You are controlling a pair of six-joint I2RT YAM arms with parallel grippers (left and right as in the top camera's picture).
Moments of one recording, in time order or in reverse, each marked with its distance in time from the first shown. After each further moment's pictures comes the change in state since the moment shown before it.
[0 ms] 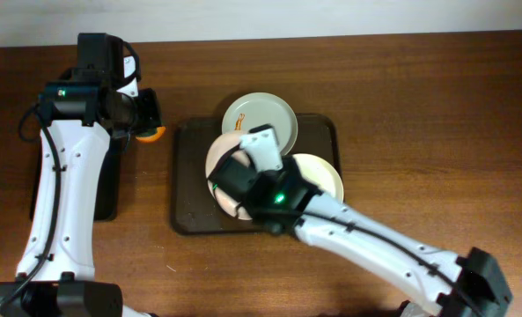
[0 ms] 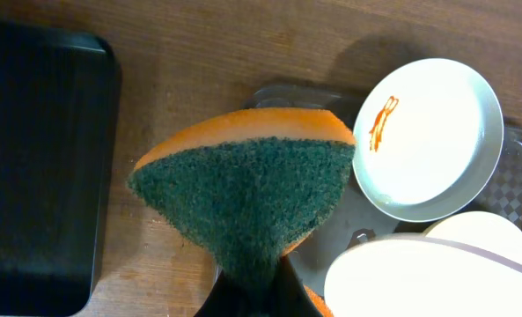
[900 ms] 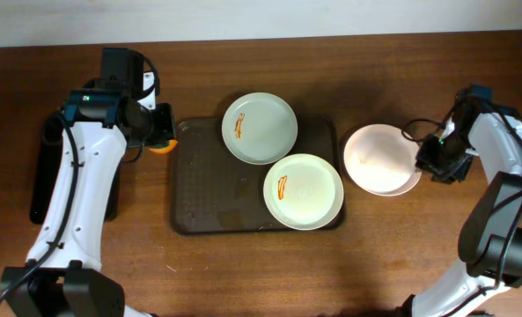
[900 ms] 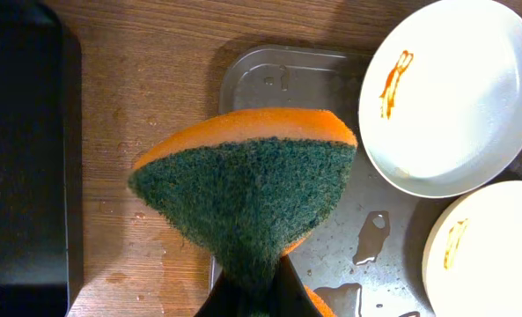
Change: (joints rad) left arm -0.042 0.006 -0.133 0.074 0.001 0.045; right arm -1.263 0.274 0.001 -0.173 -0.731 -0.291
